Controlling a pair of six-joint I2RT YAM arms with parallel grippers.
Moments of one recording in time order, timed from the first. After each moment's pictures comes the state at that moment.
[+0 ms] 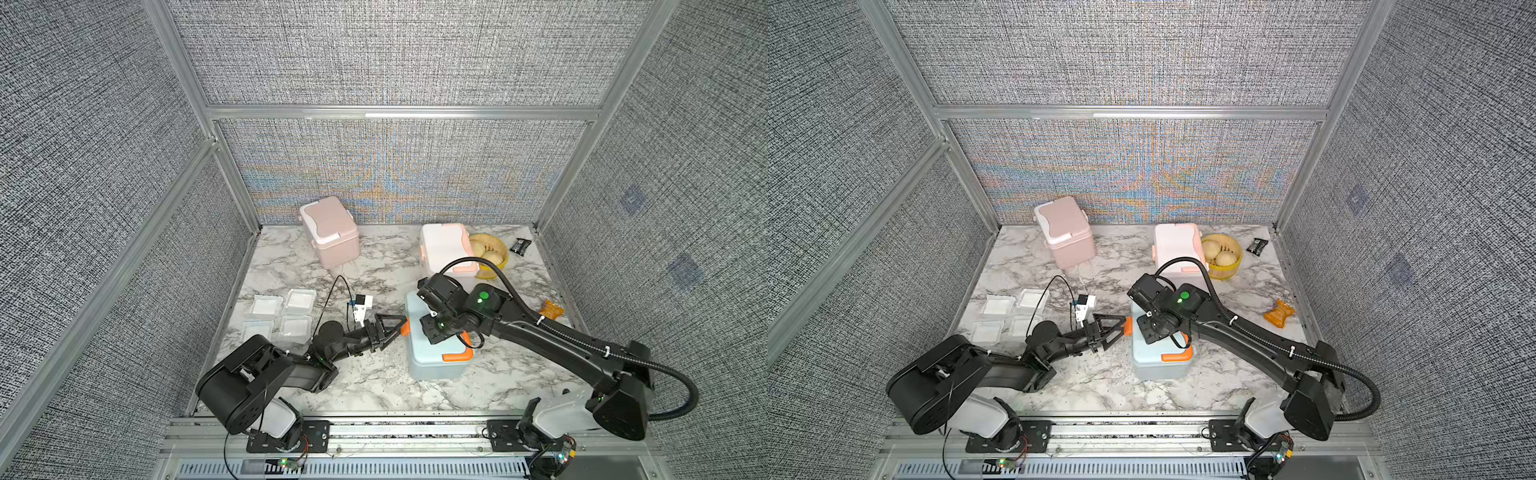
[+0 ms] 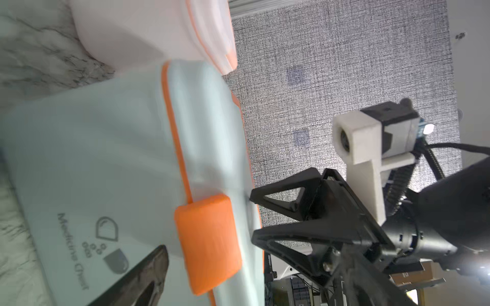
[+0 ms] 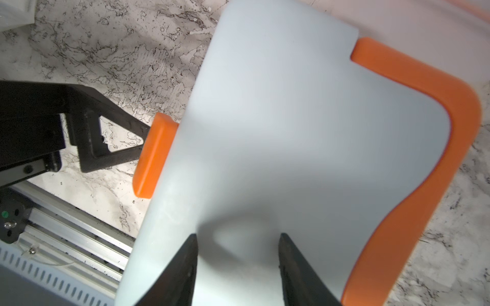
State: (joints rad) left arm -0.70 1.51 0.23 1.29 0.55 -1.39; right arm 0.91 1.44 1.31 -1.07 0.13 0.41
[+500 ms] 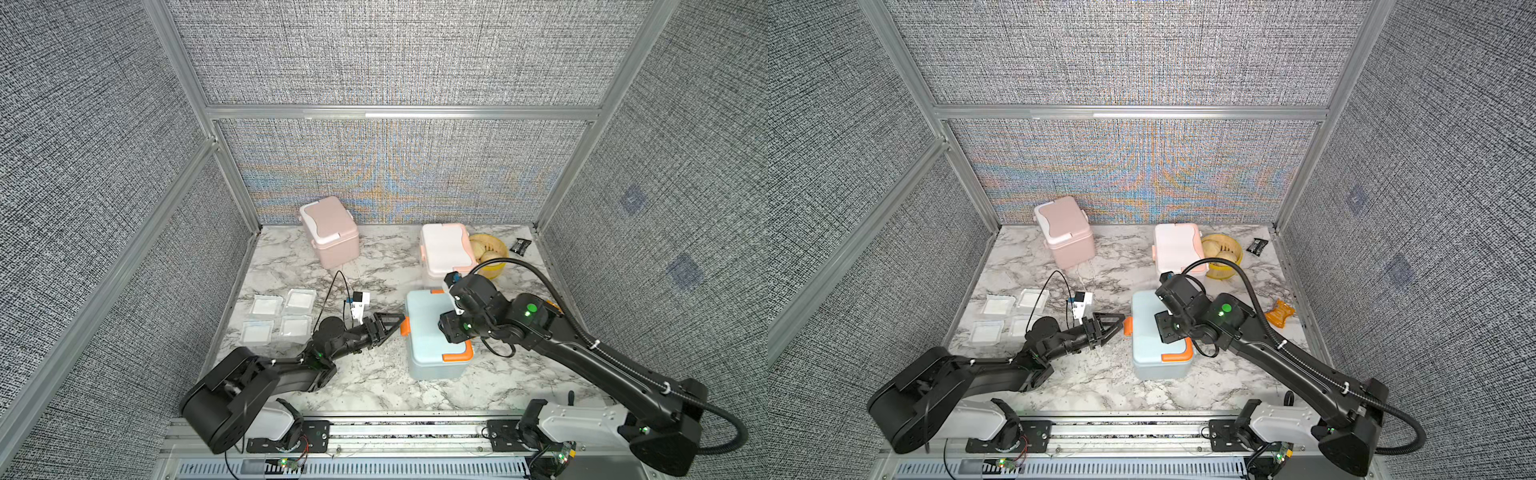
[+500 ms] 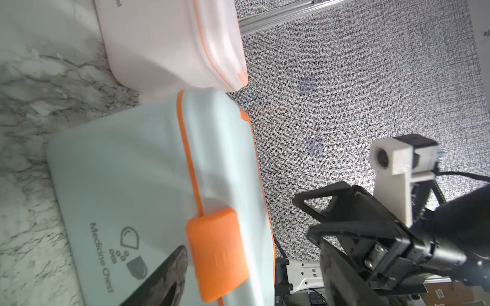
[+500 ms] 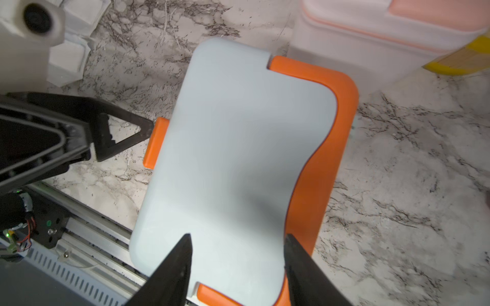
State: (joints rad) left arm -0.70 1.31 0.28 0.98 0.51 -1.27; right arm 0.82 1.17 1.20 -1.03 0.16 0.45
